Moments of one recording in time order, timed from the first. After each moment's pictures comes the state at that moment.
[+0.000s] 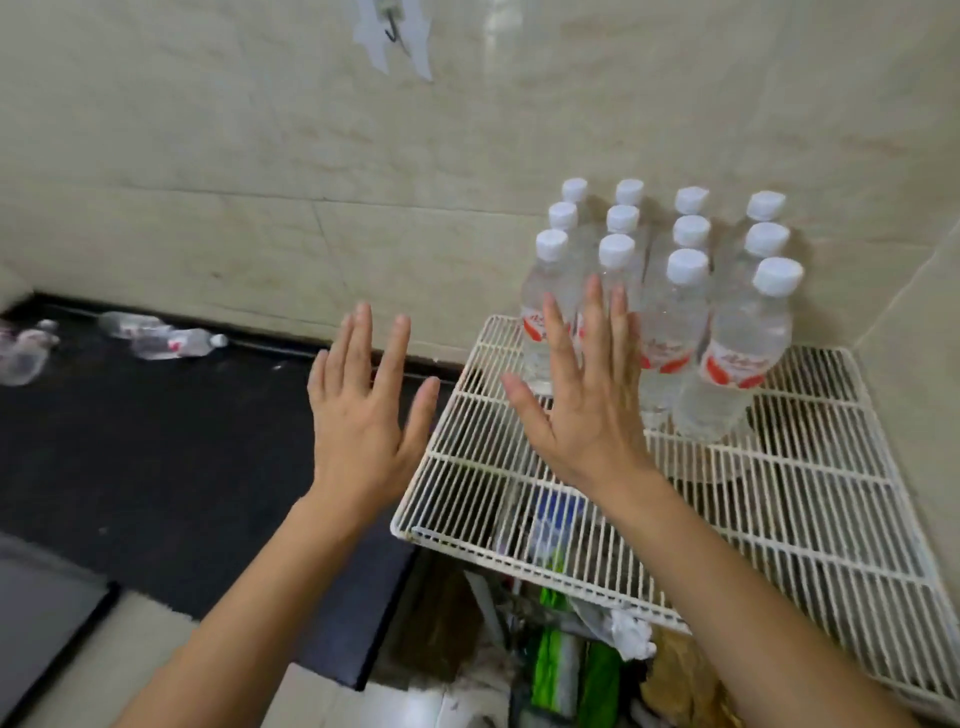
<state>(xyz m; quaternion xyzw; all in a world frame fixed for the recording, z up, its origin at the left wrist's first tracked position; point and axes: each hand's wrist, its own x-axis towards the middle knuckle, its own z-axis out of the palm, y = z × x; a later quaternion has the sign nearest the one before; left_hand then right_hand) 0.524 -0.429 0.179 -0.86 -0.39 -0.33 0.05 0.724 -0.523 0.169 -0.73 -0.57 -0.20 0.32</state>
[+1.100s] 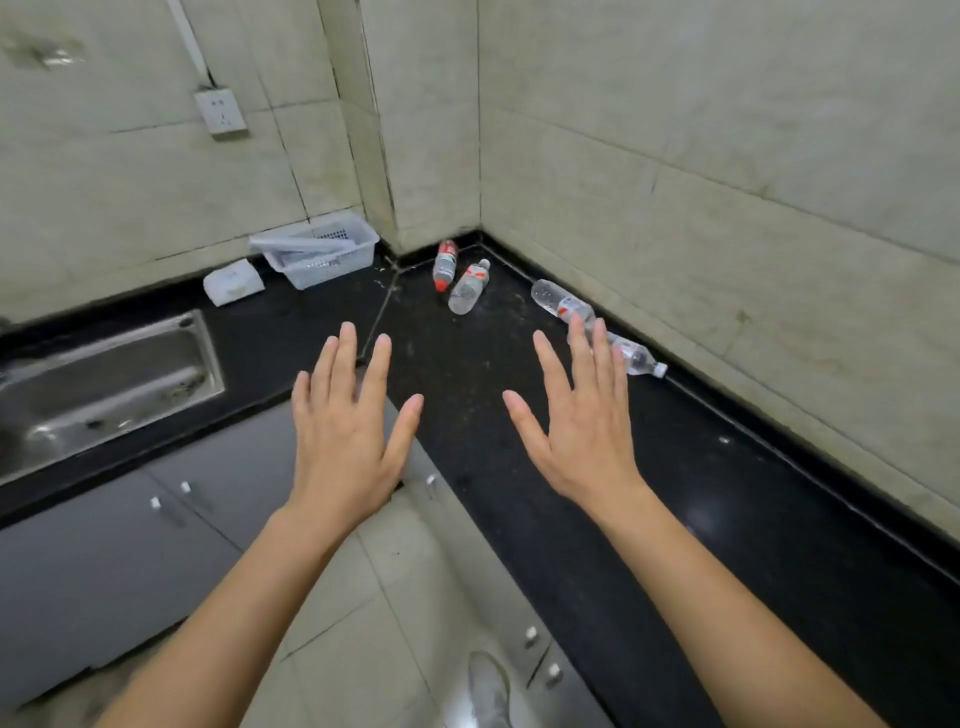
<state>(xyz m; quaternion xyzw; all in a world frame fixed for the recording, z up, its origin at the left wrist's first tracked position) -0.137 -0.138 0.161 -0.67 -0.69 -0.25 0.09 0.097 -0.077 0.138 -0.54 -0.78 -0.08 0.30</state>
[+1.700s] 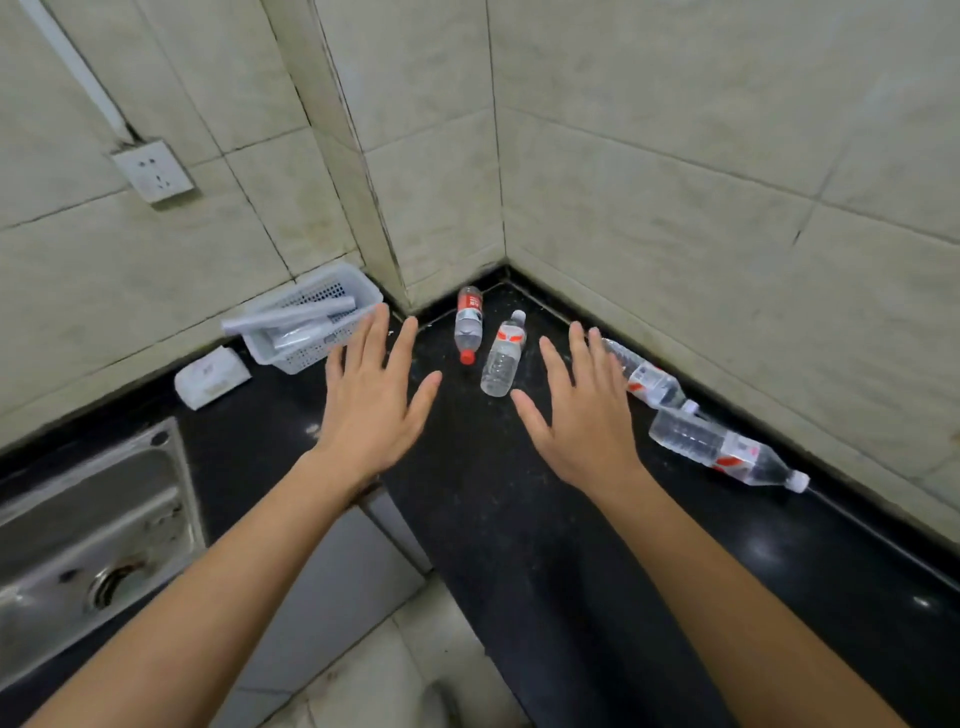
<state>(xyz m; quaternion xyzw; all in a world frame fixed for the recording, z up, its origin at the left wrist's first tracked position) -0.242 0.243 0.164 -0.73 -0.67 -0.14 0.09 -0.006 0.257 0.107 -0.60 -0.76 0.00 0.25</state>
